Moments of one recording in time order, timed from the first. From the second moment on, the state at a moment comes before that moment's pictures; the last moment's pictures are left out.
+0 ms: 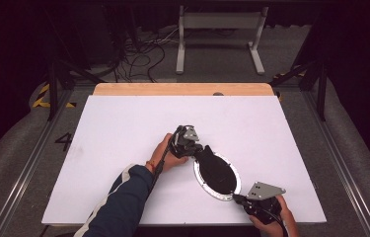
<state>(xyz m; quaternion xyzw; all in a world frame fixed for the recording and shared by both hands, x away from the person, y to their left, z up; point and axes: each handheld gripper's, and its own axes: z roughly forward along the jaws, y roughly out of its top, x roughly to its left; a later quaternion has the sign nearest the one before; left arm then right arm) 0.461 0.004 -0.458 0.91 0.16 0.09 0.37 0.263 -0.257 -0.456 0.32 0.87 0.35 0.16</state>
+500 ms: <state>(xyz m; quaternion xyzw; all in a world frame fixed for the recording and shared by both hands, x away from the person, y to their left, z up) 0.446 0.043 -0.456 0.92 0.15 0.07 0.36 0.275 -0.254 -0.458 0.35 0.85 0.35 0.19</state>
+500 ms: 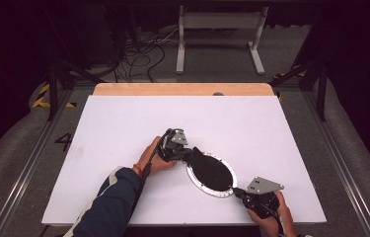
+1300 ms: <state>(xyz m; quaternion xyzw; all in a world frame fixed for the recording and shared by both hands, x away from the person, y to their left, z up) 0.423 0.072 -0.458 0.92 0.15 0.07 0.36 0.279 -0.243 -0.459 0.36 0.84 0.36 0.19</state>
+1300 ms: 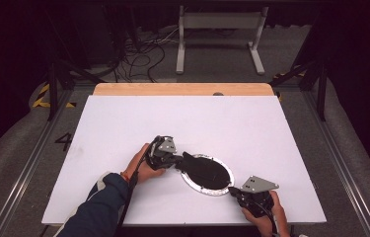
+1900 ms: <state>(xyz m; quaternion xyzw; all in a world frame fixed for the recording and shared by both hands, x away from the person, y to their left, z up) 0.409 0.087 -0.458 0.92 0.13 0.07 0.36 0.277 -0.221 -0.460 0.33 0.85 0.36 0.19</state>
